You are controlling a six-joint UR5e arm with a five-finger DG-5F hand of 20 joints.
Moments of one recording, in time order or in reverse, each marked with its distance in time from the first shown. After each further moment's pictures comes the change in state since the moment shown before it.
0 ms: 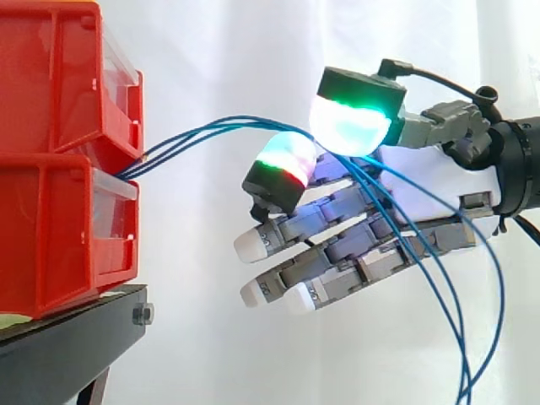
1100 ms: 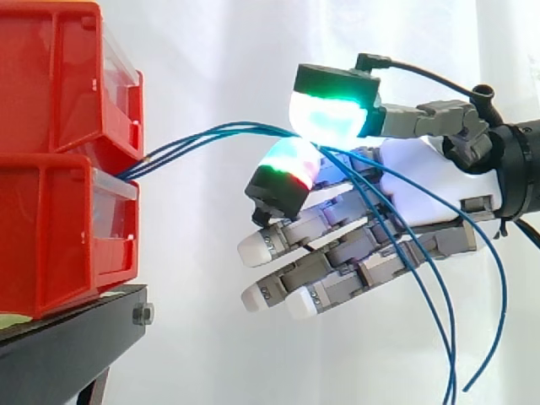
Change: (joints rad) arm 0.000 0.000 -0.006 0.005 0.000 0.001
